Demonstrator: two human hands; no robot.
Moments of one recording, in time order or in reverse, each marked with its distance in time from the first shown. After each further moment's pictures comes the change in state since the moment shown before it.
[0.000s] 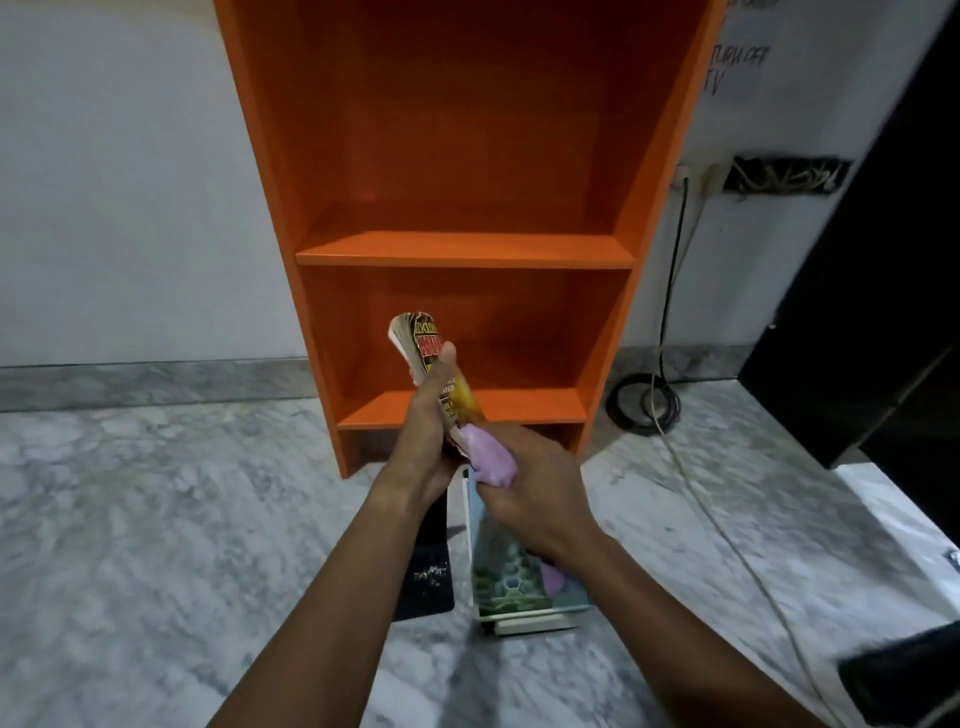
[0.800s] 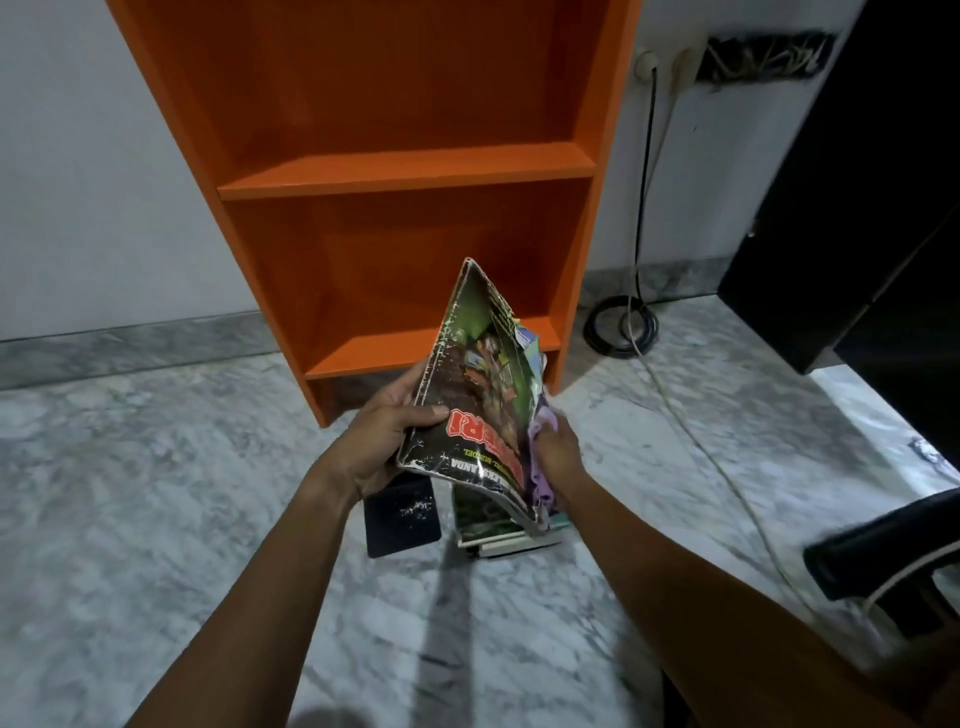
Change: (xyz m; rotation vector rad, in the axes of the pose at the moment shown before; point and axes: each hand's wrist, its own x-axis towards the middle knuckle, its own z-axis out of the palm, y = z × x) left_hand -0.024 -0.029 -0.050 0.382 -0.322 -0.251; right_hand -0.039 0.125 0.041 0.568 0.164 0.990
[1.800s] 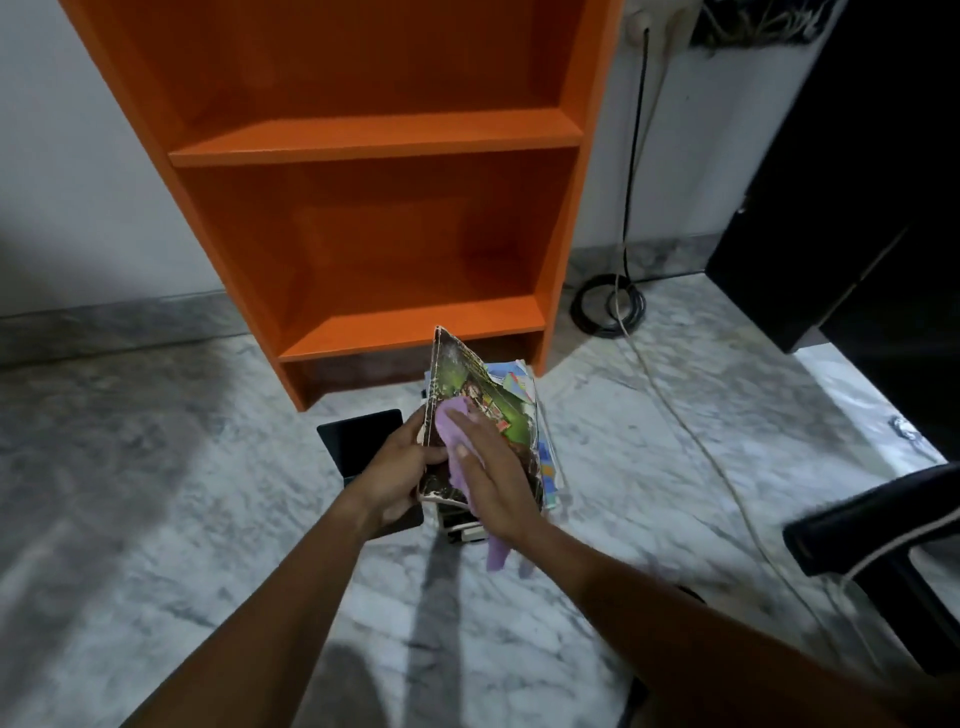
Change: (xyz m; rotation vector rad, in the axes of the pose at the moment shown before) left_hand 0.032 -0.087 0.000 0.110 0.177 -0.192; right_hand -0.047 0.036 0.017 -0.350 -0.332 -0.727
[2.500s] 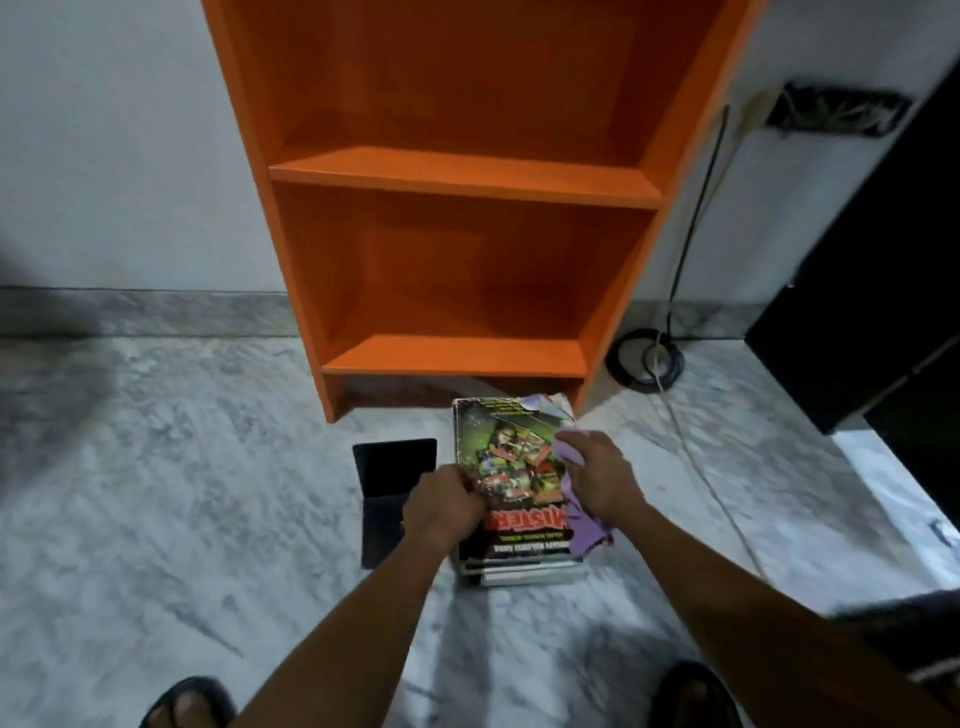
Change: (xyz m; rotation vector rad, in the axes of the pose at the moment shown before) left_hand 0.015 -0.007 -0.001 0.885 0.365 -0.043; right_hand 0.078 0.096 -0.077 -0.585 -0.115 0.137
